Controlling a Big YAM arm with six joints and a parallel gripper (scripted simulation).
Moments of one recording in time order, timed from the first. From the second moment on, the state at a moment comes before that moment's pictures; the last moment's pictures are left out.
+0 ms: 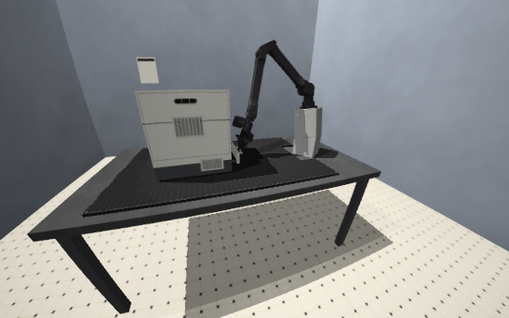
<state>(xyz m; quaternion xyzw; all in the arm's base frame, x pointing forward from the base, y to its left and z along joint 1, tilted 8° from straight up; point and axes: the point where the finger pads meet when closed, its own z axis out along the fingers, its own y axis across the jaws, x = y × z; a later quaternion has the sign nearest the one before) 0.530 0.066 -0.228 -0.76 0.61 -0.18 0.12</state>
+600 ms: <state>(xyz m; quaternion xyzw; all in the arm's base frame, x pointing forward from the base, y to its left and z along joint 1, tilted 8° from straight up) 0.555 0.071 -0.226 -0.76 0.61 -0.18 0.13</state>
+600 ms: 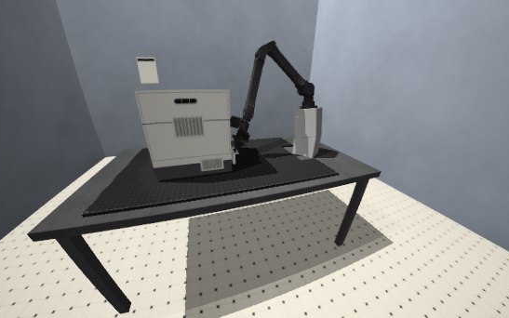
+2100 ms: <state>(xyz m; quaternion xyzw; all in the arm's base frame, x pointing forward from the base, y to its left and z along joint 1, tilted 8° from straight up) 0.574 0.075 -0.224 -0.76 0.61 -0.18 0.13</state>
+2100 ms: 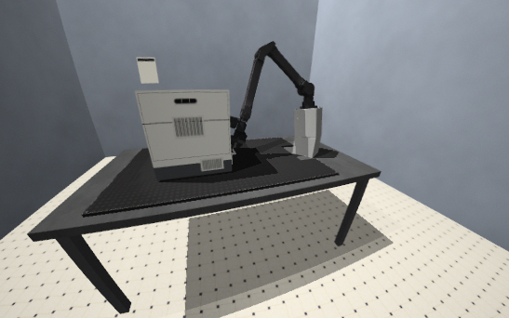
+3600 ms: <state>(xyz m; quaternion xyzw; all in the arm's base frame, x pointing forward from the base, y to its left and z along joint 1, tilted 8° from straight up) 0.557 0.076 -0.182 -0.76 0.61 -0.18 0.13</state>
